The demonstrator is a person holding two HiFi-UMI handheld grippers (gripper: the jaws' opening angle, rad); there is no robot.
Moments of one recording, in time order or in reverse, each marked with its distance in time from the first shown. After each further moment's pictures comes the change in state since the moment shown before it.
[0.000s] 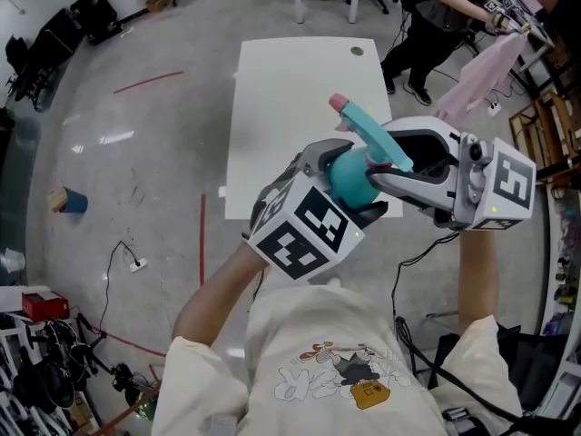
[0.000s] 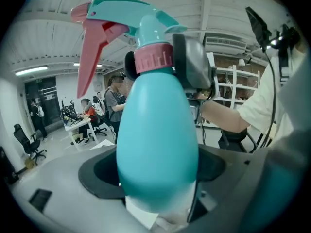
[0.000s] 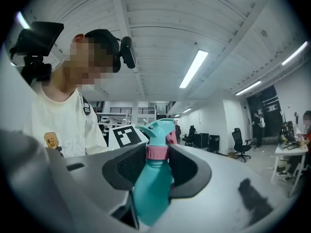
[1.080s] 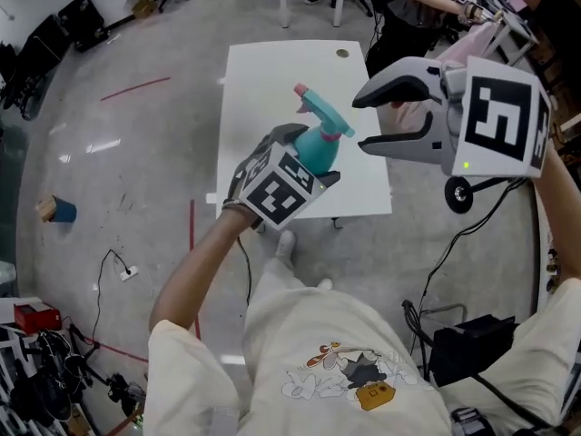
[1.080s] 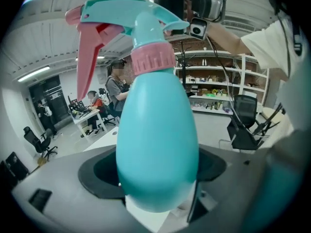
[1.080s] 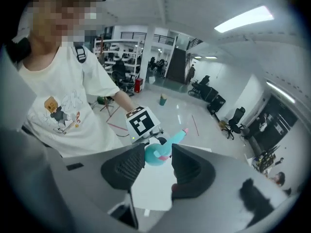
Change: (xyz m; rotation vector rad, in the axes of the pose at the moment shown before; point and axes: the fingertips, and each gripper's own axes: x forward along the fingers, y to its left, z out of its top) left arm 0.023 0.056 -0.071 0.028 0.156 0.090; right arm 0.002 -0.013 -0.013 -0.299 0.896 0.046
